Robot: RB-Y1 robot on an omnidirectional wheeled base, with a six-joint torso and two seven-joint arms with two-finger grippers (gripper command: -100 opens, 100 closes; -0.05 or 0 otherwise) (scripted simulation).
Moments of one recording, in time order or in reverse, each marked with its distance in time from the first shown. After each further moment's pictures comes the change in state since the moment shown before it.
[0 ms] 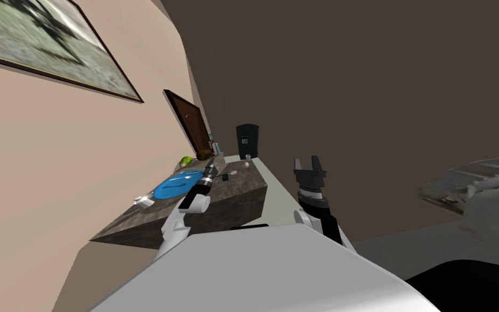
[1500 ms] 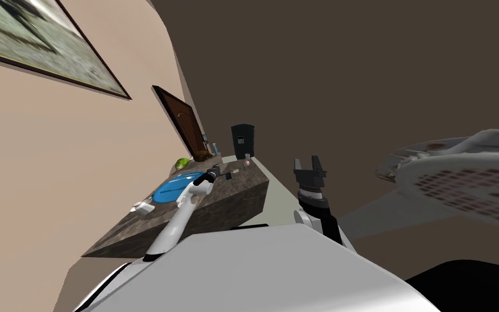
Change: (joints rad) left arm -0.291 0.139 -0.008 0.324 0.077 0.430 0.096; right arm 0.000 0.000 0.000 0.000 0.000 0.000 0.000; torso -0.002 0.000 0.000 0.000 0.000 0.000
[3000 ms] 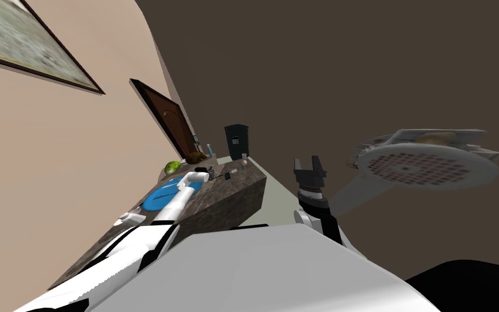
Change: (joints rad) left arm -0.262 0.152 0.013 0.386 0.107 0.402 0.025; right arm 0.000 0.000 0.000 0.000 0.000 0.000 0.000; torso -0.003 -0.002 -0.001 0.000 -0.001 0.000
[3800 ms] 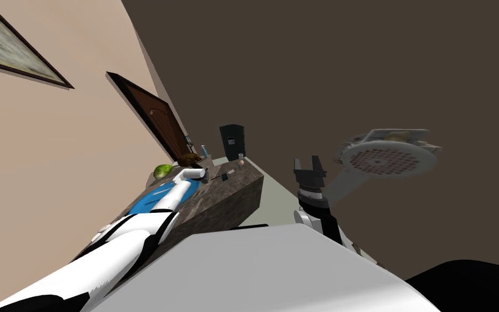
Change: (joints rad) left arm -0.126 0.081 0.011 0.227 0.063 0.193 -0.012; right arm 0.000 0.000 0.000 0.000 0.000 0.000 0.000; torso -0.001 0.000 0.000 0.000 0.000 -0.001
